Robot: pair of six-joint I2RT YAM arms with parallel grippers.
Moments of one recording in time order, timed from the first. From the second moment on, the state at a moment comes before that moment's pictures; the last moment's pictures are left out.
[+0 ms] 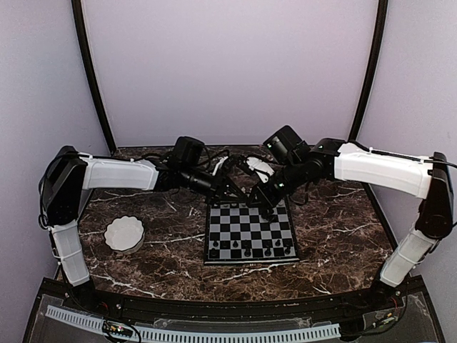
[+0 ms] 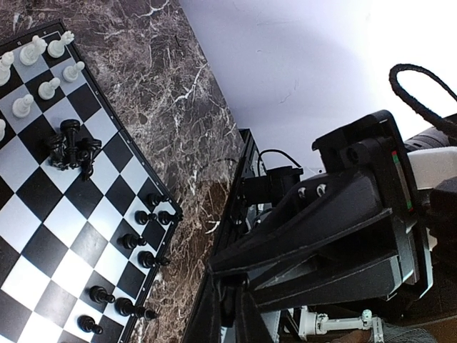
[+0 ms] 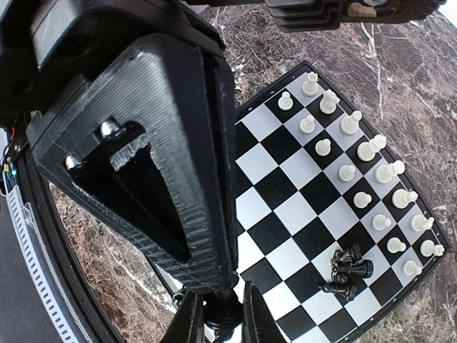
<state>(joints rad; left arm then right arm) -0.73 1.89 1.29 0.02 0.95 -0.76 0.86 1.62 1.36 -0.67 -0.23 0.01</state>
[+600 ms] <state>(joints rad) -0.81 1.62 1.34 -0.52 0.49 -0.32 0.78 1.32 1.03 -0.57 -0.21 0.24</state>
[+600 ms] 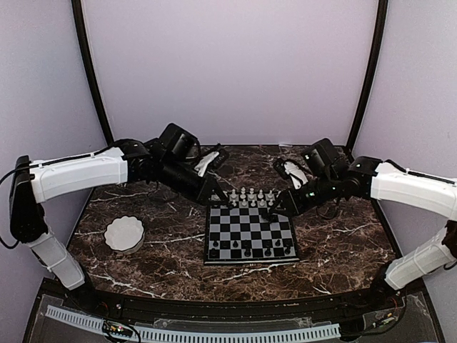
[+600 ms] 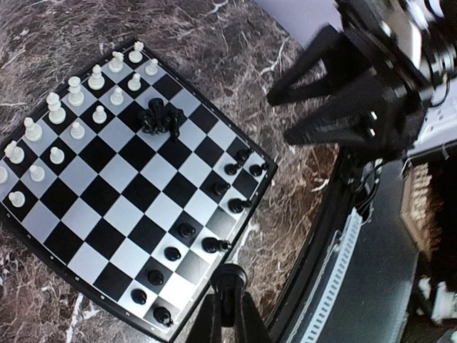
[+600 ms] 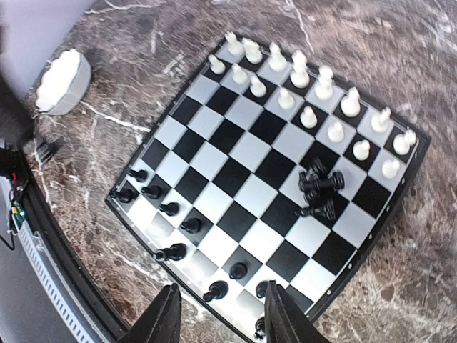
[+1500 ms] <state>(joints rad) -1.13 1.81 1.36 -0.76 -0.07 -0.09 0.77 1.39 1.02 -0.55 -0.15 0.29</state>
